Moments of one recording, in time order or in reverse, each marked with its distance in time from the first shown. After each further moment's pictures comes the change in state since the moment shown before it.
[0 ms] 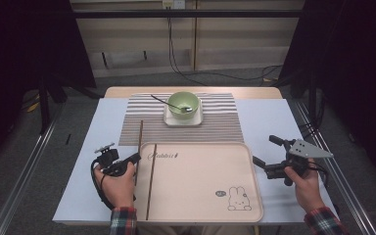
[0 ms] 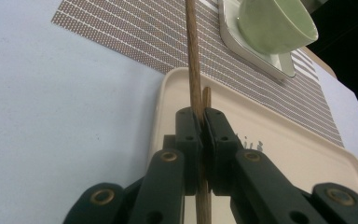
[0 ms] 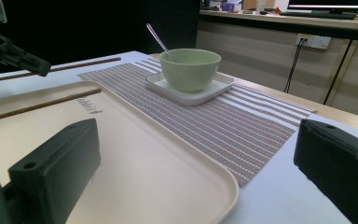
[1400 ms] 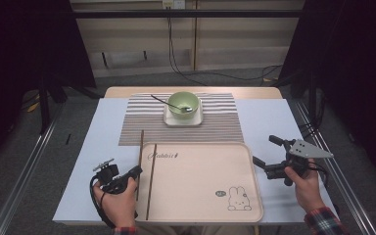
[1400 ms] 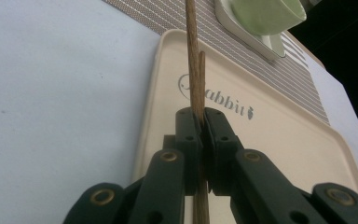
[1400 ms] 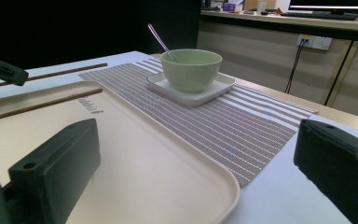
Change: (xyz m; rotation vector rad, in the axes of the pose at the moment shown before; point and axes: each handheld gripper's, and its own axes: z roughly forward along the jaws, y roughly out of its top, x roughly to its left) left arm -0.001 -0.035 -0.024 -0.006 -0.021 -0.014; right arm 0.001 0.000 0.000 -0.001 0.006 0.002
